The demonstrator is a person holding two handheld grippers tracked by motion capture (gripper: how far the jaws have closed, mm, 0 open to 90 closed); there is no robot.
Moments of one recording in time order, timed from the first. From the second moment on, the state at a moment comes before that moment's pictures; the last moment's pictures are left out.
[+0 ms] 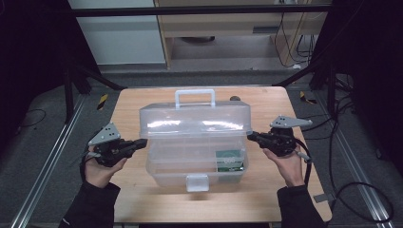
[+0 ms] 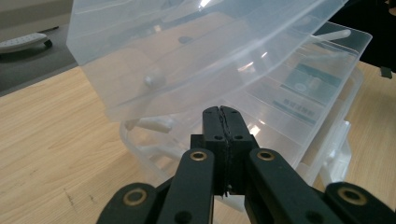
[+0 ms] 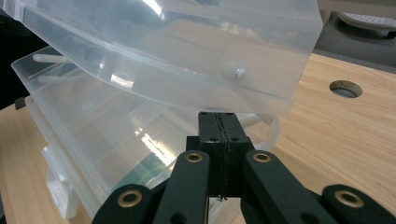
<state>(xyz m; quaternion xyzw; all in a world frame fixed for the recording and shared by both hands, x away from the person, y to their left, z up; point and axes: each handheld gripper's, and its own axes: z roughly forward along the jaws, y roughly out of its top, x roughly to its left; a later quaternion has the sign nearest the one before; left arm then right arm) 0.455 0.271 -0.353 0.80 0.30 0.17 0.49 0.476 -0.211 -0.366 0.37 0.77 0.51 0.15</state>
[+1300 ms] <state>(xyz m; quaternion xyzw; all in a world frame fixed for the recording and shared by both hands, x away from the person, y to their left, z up) 0.450 0.277 -0.386 0.83 0.32 0.16 0.43 0.452 -0.210 -0.390 0.37 0.80 0.44 0.15</state>
